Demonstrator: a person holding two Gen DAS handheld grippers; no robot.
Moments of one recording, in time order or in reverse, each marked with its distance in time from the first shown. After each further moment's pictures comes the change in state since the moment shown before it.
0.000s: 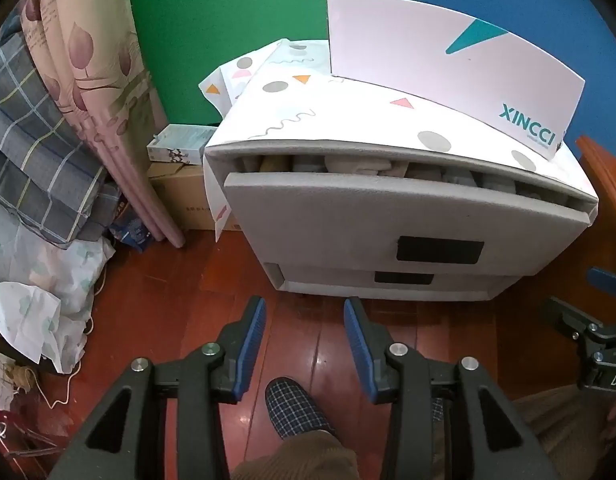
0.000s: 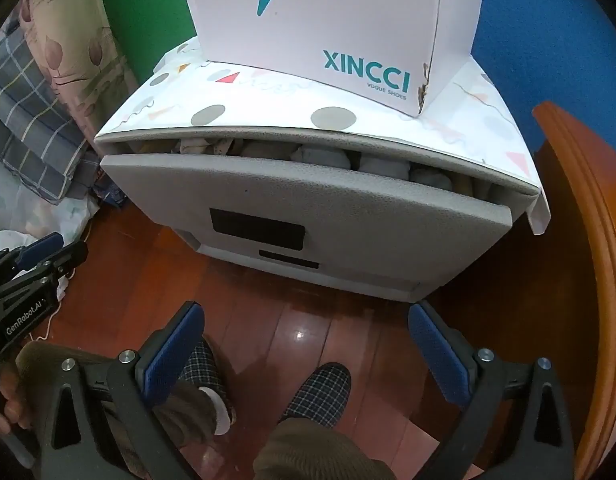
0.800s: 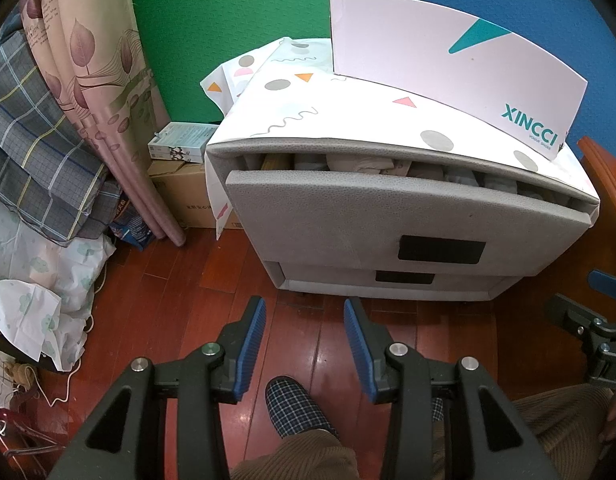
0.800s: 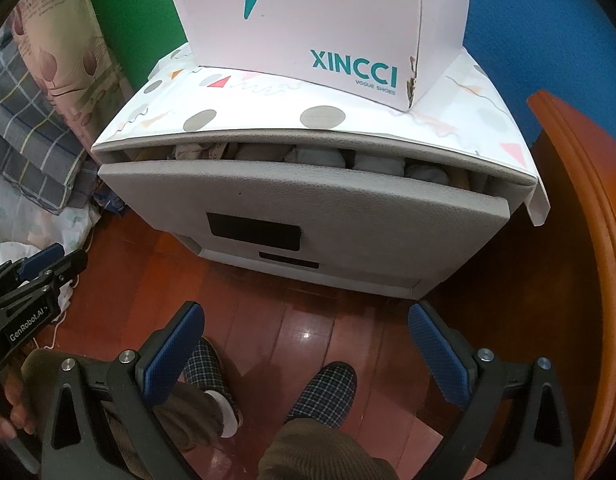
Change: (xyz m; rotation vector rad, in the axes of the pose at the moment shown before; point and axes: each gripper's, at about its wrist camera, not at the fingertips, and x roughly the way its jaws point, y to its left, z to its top) left arm 0.001 0.001 0.002 -0.001 0.006 0.000; right arm -0.001 -0.005 0.001 0.034 -0.001 0.013
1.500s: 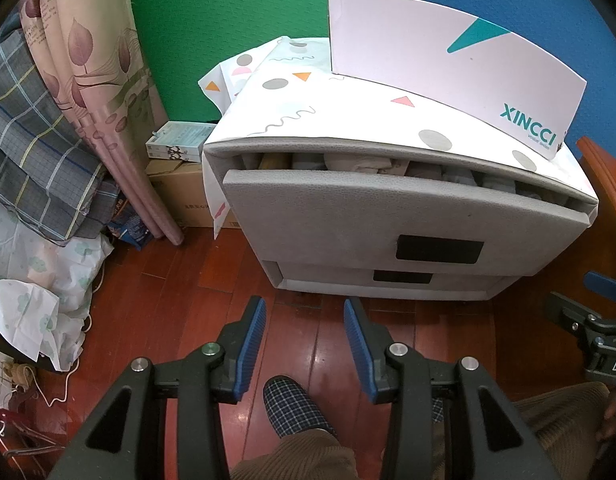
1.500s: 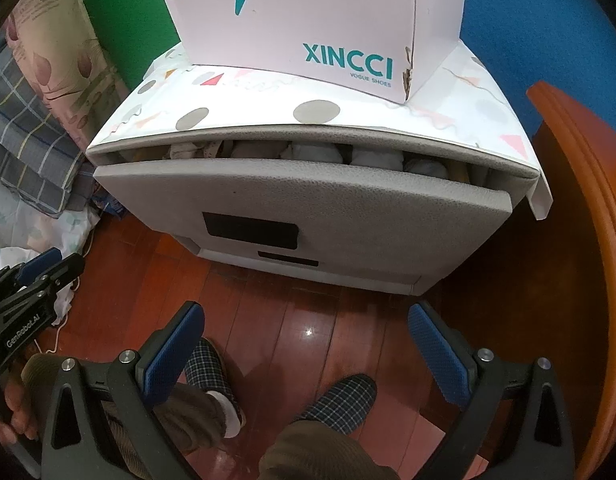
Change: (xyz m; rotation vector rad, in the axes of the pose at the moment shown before) left arm 0.001 -0.002 0.000 -0.003 0.002 -0.002; right arm 0.003 -0.002 -0.001 0.025 0.012 0.001
